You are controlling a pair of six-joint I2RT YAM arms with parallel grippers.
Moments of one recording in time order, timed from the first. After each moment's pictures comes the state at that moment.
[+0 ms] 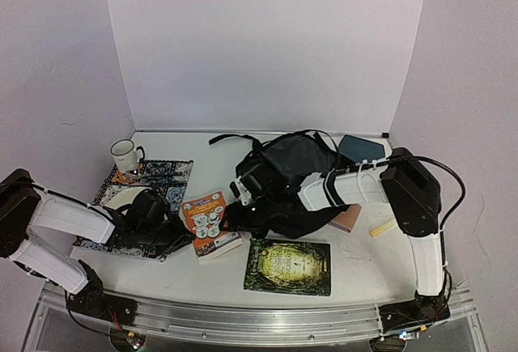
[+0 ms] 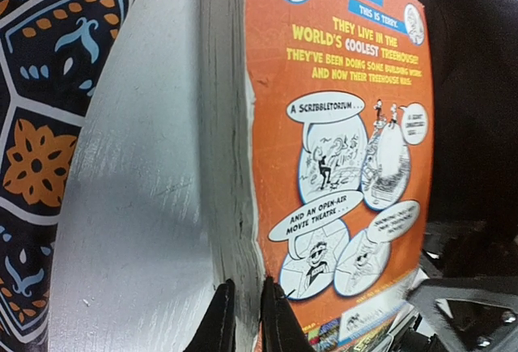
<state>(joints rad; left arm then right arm) -0.73 1.37 0.39 0.16 0.13 -1.05 1.01 2.11 1.42 0.21 -0.16 0.72</state>
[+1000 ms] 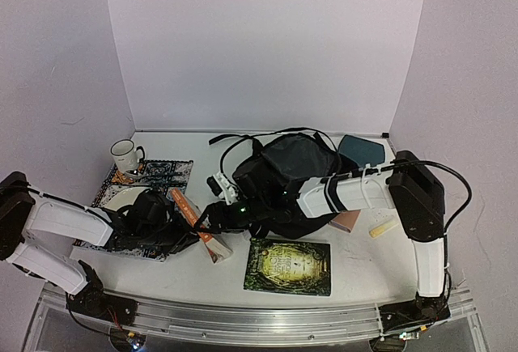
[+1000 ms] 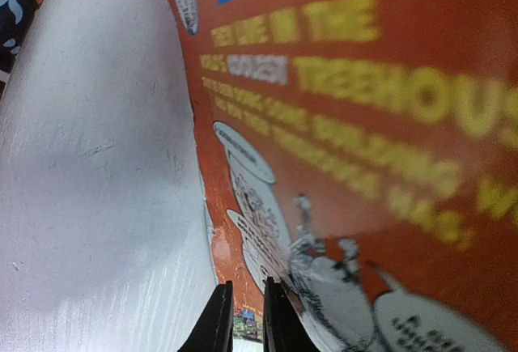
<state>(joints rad) -0.78 1.33 0.39 0.21 0.13 -1.13 1.07 2.08 1.40 0.42 -0.31 0.70</state>
